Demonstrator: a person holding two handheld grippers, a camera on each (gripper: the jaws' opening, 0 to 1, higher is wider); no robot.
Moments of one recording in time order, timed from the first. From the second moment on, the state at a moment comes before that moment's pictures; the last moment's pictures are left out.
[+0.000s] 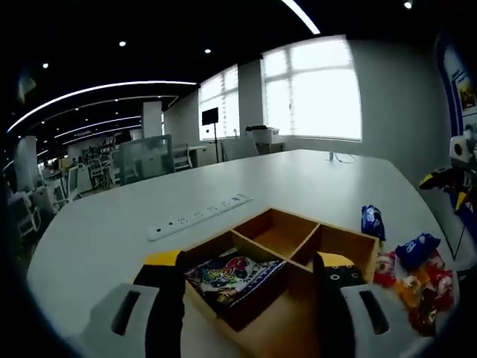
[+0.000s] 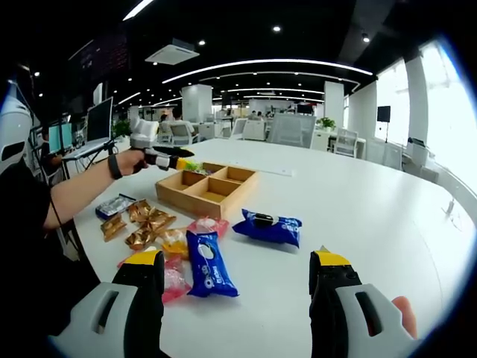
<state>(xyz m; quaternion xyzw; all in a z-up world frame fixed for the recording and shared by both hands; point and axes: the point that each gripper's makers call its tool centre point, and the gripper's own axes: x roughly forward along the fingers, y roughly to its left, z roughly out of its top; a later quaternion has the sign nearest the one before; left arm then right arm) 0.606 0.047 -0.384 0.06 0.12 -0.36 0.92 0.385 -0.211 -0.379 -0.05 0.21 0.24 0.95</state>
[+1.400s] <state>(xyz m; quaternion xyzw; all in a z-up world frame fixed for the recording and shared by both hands) 0.508 0.093 -0.368 0.11 0.09 -0.37 0.92 0.396 -0.208 -0.388 -0.05 0.22 0.24 0.94</state>
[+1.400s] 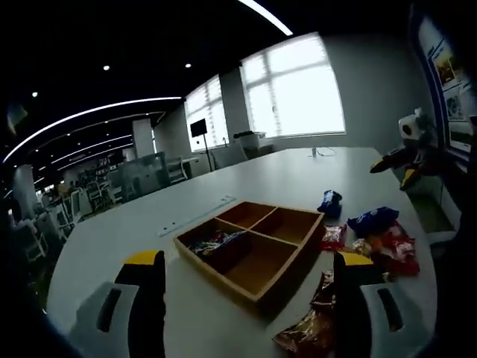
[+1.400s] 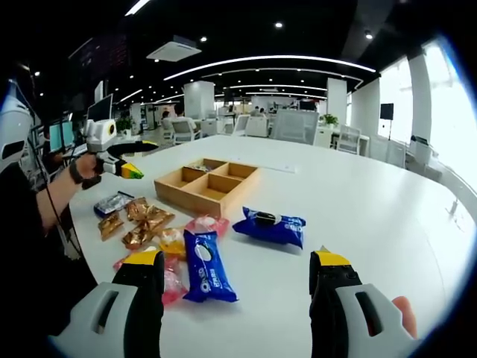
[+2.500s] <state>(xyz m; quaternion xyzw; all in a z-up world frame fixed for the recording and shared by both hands) 0.439 0.118 -0.372 0.13 0.11 -0.36 0.92 0.403 -0.204 -0.393 -0.05 0.22 0.25 0.94</state>
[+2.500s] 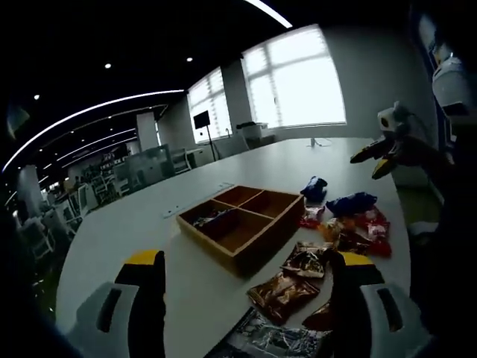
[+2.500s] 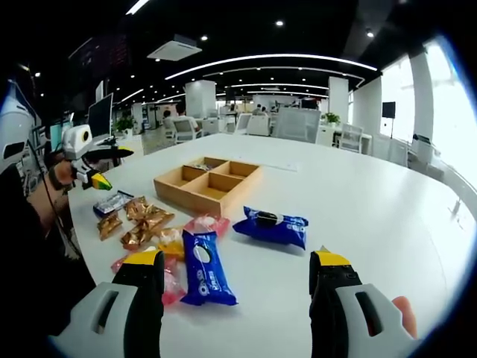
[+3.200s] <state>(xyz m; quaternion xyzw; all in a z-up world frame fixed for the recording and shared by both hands) 0.410 0.131 -0.367 0.15 0.12 -0.36 0.91 0.401 -0.200 -0.390 -0.06 0.23 0.25 0.94</state>
